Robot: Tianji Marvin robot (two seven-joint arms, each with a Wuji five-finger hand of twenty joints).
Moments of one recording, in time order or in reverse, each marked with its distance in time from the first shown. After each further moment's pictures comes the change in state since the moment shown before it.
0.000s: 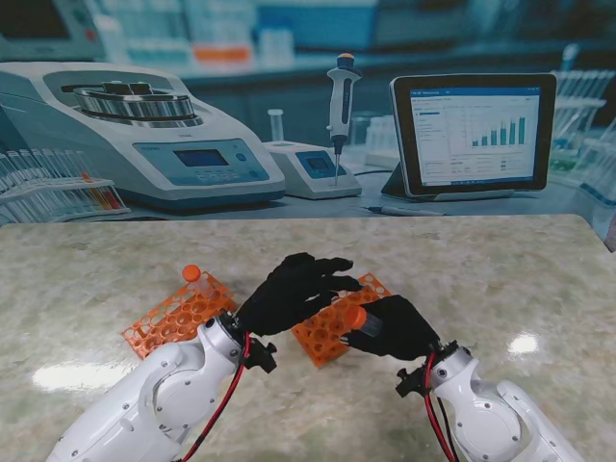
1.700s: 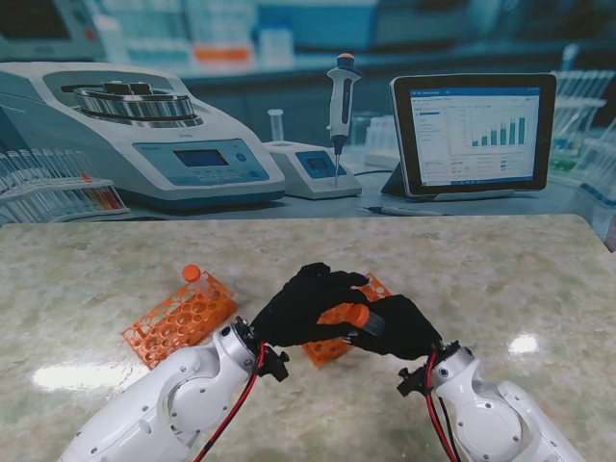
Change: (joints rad) left arm -0.048 -0.004 0.093 0.065 0.066 -0.019 0.077; right arm 0.000 0.000 0.003 0.005 -0.003 0.003 -0.010; left_hand -0.155 -0.211 -0.031 -0.080 0.013 0.163 0.146 0.126 0.017 -0.007 0.027 0.019 0.004 -0.020 0.005 0.022 -0.009 0.002 0.000 0.000; right_hand 0.000 0.000 0.006 0.000 -0.001 0.003 0.000 0.000 0.000 0.000 0.000 0.000 0.001 0.000 0.000 -0.009 0.000 0.000 0.000 0.000
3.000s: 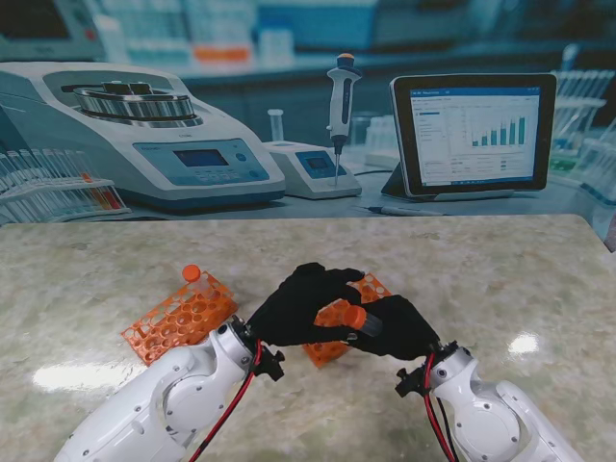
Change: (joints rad) left arm 0.018 0.010 -0.025 -0.034 -0.024 0.043 -0.064; right arm 0.000 -0.002 -0.005 -0.003 -0.003 -0.005 -0.002; left_hand -0.182 0.050 -0.040 0.074 -0.166 -0.063 0.294 0.331 -0.079 -0.007 -0.017 0.016 -0.040 0.000 -0.017 -0.010 -0.015 -0.007 0.000 0.000; right_hand 0.000 0.000 0.000 0.000 0.000 -0.001 -0.001 -0.002 0.000 0.000 0.000 0.000 0.000 0.000 0.000 0.000 0.000 0.000 0.000 0.009
